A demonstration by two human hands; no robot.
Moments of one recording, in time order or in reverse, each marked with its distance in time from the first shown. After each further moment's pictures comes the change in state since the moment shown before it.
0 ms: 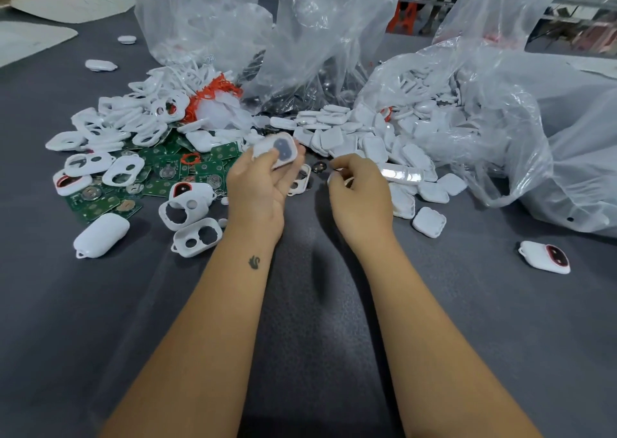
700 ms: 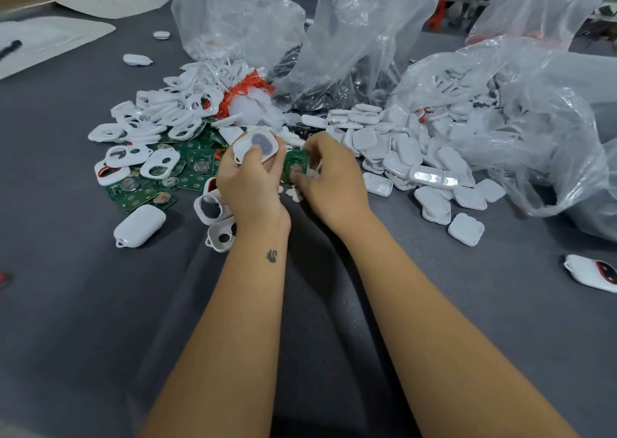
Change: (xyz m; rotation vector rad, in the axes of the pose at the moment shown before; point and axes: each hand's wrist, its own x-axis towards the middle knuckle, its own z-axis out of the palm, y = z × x) left_hand 0.016 0.018 -0.021 -0.111 0.217 0.264; right_hand 0.019 -0.028 0.057 -0.083 -0.203 -0.253
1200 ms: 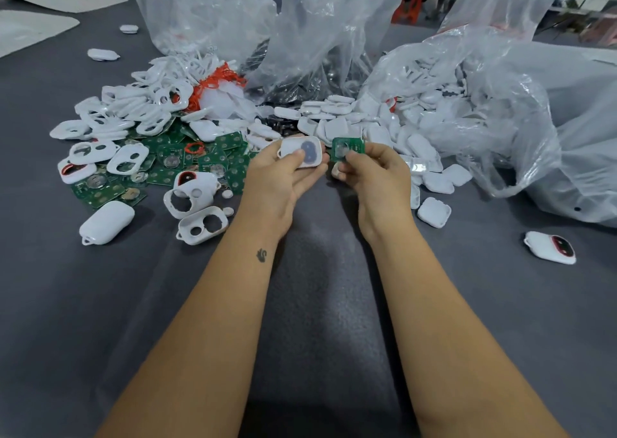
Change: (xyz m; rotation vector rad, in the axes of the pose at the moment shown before) left_hand -0.027 -0.022 0.007 0.341 -0.425 -0.316; right_hand -0.029 0.029 -0.053 1.037 0.361 0.465
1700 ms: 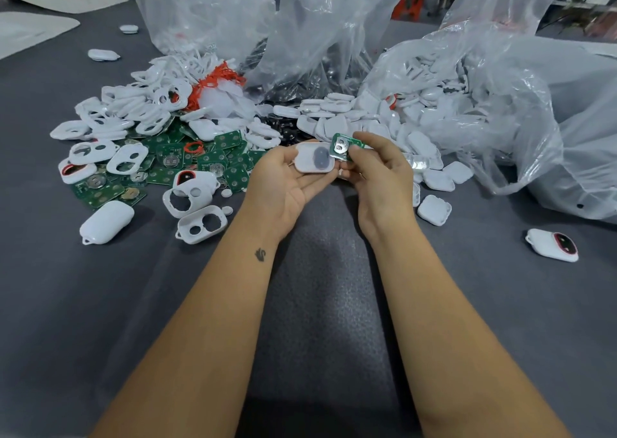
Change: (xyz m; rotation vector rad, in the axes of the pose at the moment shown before) left_hand 0.000 0.000 0.000 -0.163 -0.108 -0.192; right_hand -0.002 -0.001 -0.003 0.081 -0.054 -0.045
